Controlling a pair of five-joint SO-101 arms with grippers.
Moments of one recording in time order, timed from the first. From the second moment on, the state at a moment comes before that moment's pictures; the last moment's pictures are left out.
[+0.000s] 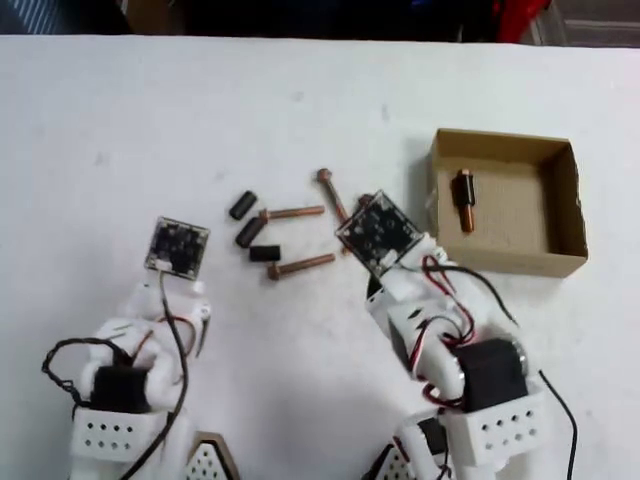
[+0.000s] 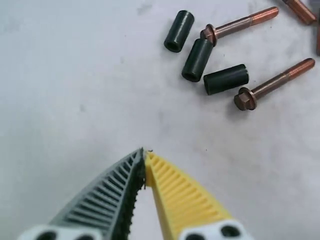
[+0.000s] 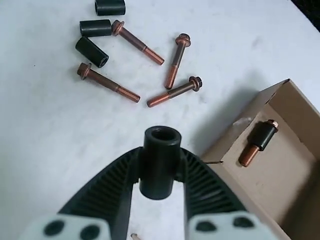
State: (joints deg) left arm -1.2 -83.8 81.1 62.5 -9.2; right arm -19.4 -66.8 45.4 75.2 32.0
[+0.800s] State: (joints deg) left arm 1.1 -83.7 82.3 60.9 -9.3; right arm -18.9 -99.7 72.2 68.4 26.3
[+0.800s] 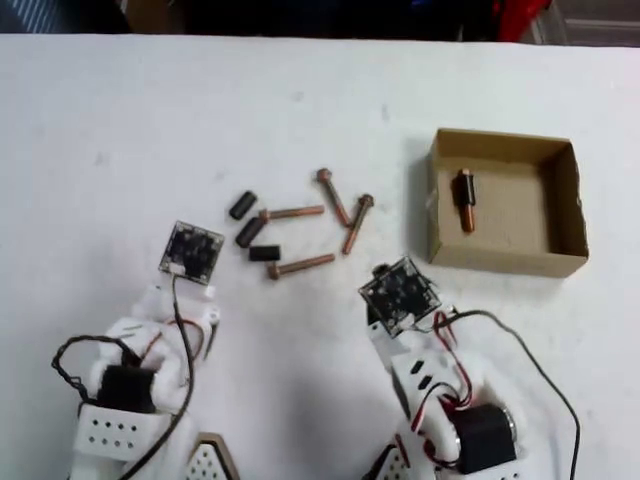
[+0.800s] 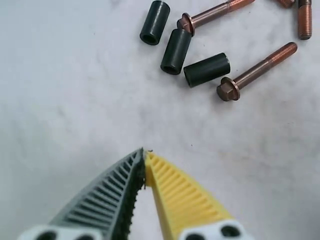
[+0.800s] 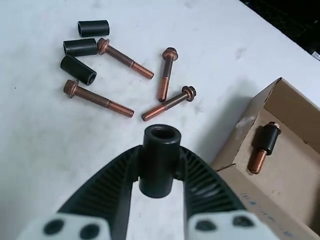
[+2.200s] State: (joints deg) left arm 12.9 -15.3 26.5 62.8 1.3; right arm -13.0 -102.7 79.8 65.5 25.7
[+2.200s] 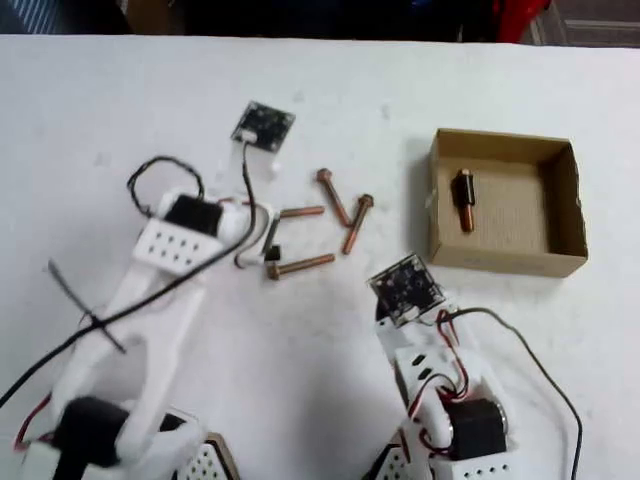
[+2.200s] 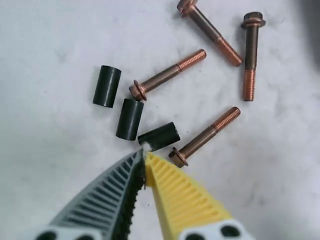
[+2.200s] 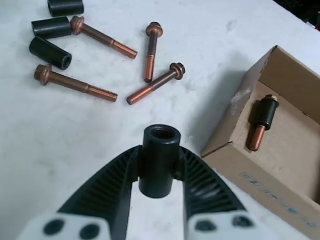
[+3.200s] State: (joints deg) left arm 19.2 39.2 -27.1 62.7 34.2; right arm -7.0 -102.7 83.3 63.4 25.7
